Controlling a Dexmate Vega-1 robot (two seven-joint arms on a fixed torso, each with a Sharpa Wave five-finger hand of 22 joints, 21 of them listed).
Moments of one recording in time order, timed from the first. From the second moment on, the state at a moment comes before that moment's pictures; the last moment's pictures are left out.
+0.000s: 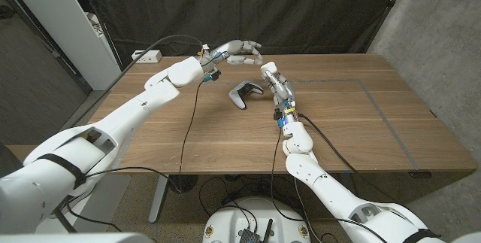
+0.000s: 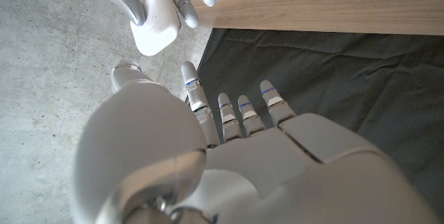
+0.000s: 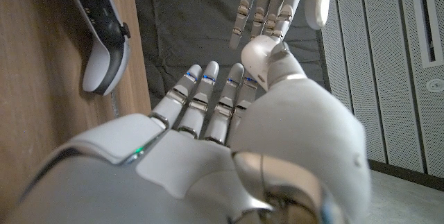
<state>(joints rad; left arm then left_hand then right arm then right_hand) 0.38 0.56 0.68 -1.26 0.03 -0.44 -0.20 1.00 0.07 -0.30 0.10 0.54 0.73 -0.06 0.37 0.27 0.16 -0.04 0.29 0.24 0.09 -0.02 0.21 0.19 0.12 0.17 0.22 0.19 -0.82 -0.05 -0.48 -1.03 0.68 0.74 0.09 1.09 0.12 0.19 -0.13 0.18 0.83 -0.02 0.43 0.26 0.69 -0.15 0.29 0.32 0.51 -0.05 0.36 0.29 0.44 0.05 0.19 0.17</state>
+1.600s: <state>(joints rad) 0.29 0.51 0.72 -1.13 -0.01 -0.47 -0.34 1.18 0.17 -0.21 0.06 0.49 0.92 -0.08 0.41 0.28 0.21 -0.09 0.30 0.24 0.13 -0.04 0.21 0.20 0.18 0.14 0.24 0.20 -0.76 -0.02 -0.46 -0.94 0.72 0.75 0.23 1.10 0.12 0.15 -0.13 0.20 0.84 -0.03 0.45 0.26 0.70 -0.15 0.29 0.35 0.49 -0.05 0.38 0.33 0.42 0.05 0.20 0.17</state>
